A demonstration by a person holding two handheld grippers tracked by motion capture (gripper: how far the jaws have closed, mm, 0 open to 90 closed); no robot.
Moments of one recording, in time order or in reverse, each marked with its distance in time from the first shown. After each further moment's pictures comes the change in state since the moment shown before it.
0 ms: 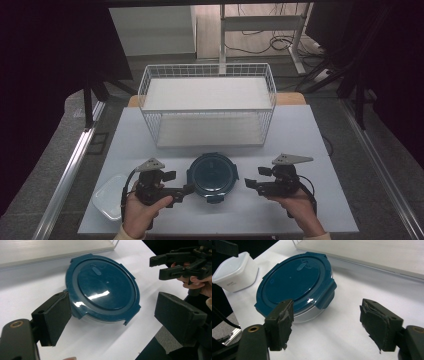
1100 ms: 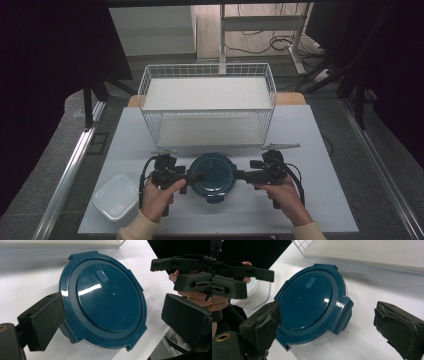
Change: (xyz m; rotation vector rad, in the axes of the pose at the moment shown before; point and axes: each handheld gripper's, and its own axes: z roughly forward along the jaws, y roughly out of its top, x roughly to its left) left arm 0.025 0.019 0.052 0.070 -0.048 -0.192; right arm 0.000 0.029 0.031 0.031 0.079 0.181
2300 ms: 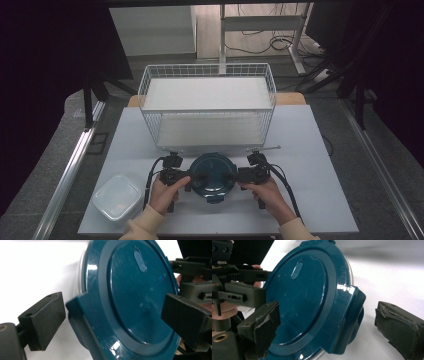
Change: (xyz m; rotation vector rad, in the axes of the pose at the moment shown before) left arm 0.033 -0.004 0.042 0.139 -0.029 -0.156; right arm -0.014 -0.012 0.055 0.109 0.038 0.144
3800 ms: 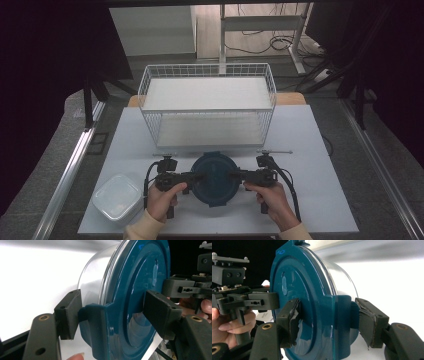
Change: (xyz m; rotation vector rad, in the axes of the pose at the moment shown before) left arm -0.017 -0.014 -0.023 -0.130 -0.015 0.007; right arm 0.005 -0.009 -0.026 -0.088 0.082 0.117
